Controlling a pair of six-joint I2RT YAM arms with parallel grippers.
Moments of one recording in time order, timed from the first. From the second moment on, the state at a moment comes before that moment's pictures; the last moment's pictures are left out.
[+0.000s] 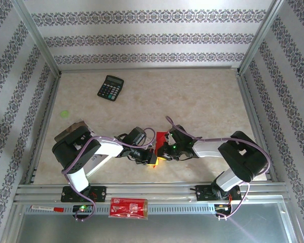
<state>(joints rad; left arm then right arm) -0.77 1.76 0.66 0.12 0.75 -0.77 0.67 1.56 0.51 0.08 -0.59 0.97</state>
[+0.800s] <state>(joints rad) -0.76 1.65 0.64 0.10 0.69 -0.80 0.60 1.60 0.54 0.08 -0.59 0.94</state>
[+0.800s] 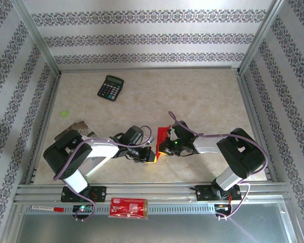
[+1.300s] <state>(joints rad) -0.74 1.76 0.71 0.11 0.68 -0.80 0.60 1.60 0.53 0.09 -0.59 0.94</state>
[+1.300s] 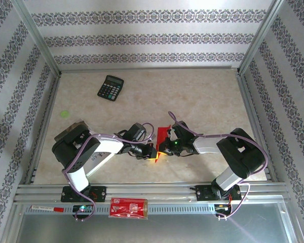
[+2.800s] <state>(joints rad) -0.75 1.77 0.72 0.03 0.63 -0.70 0.47 1.68 0.61 0.03 -0.75 0.94</state>
